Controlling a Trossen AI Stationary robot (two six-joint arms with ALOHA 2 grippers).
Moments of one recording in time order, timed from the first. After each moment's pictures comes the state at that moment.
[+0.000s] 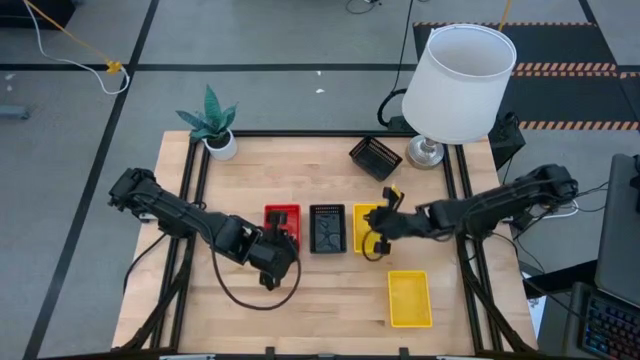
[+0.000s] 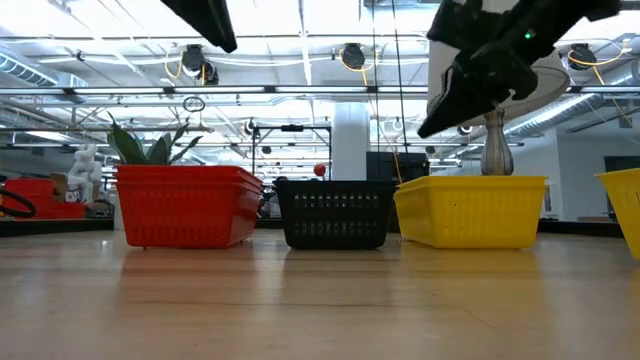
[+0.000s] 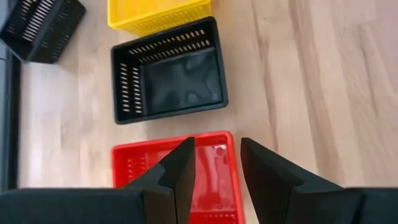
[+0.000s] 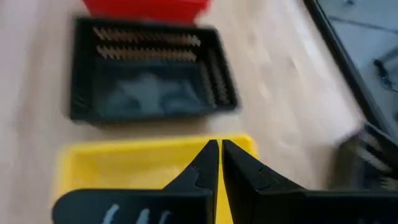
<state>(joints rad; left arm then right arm) -0.43 1.61 1.42 -0.96 -0.39 -0.17 0.21 1.26 0.72 -0.27 0.46 0.11</state>
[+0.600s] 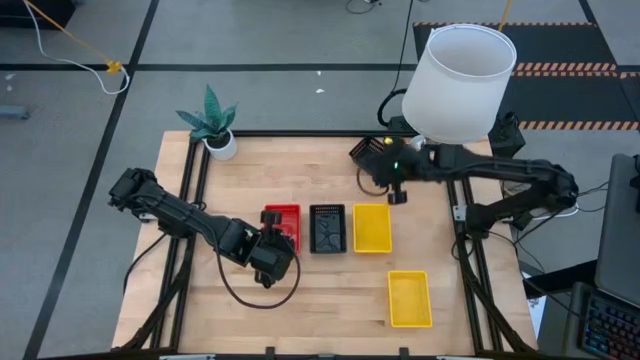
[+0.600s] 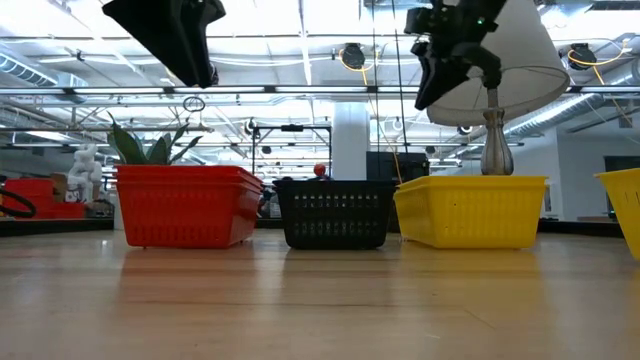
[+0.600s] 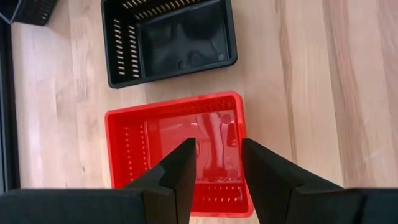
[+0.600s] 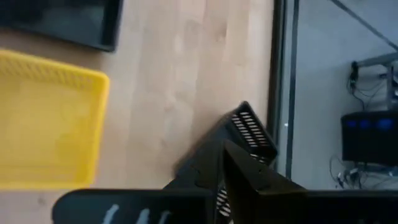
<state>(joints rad) -0.43 1.61 1.34 -1.00 -0.39 -0.21 -0.22 1.26 1.12 -0.81 0.27 -0.53</state>
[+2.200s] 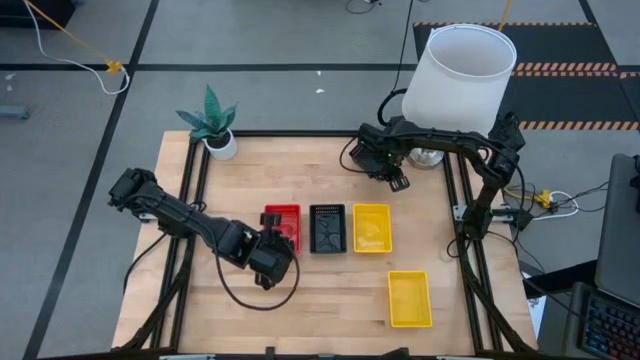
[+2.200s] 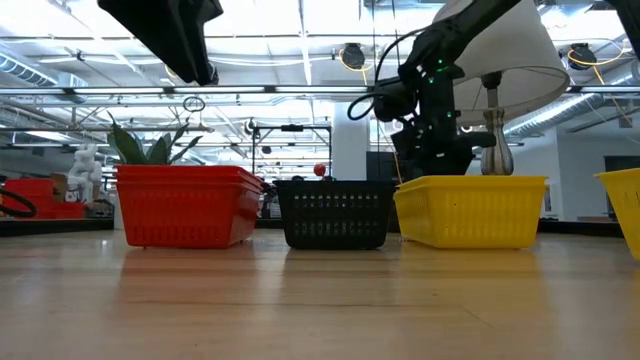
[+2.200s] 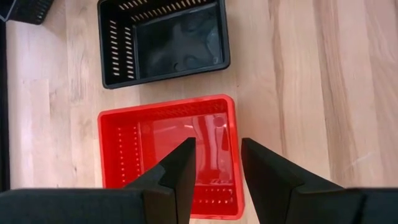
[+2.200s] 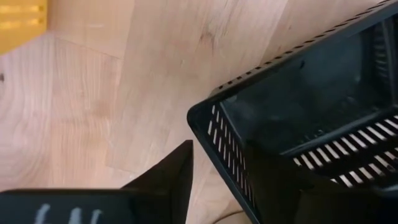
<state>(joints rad) -0.44 1.61 1.34 -0.99 -0.39 -0.25 -0.56 1.76 1.25 -1.07 0.07 -0.90</state>
